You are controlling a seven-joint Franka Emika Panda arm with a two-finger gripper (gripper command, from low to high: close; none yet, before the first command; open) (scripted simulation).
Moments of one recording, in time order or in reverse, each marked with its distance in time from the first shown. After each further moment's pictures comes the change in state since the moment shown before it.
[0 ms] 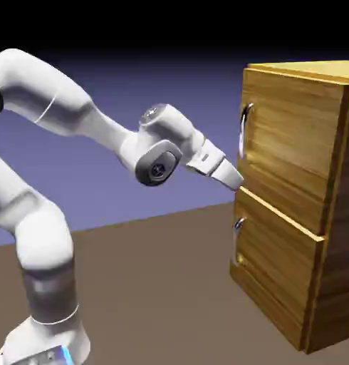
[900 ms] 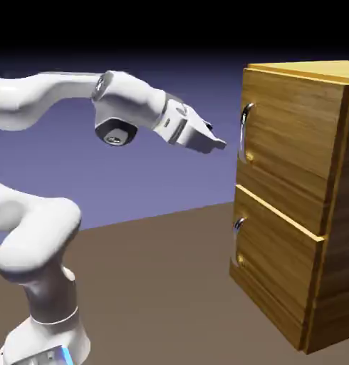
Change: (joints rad) arm -0.551 -0.497 0.538 0.060 1.174 -0.283 -0.548
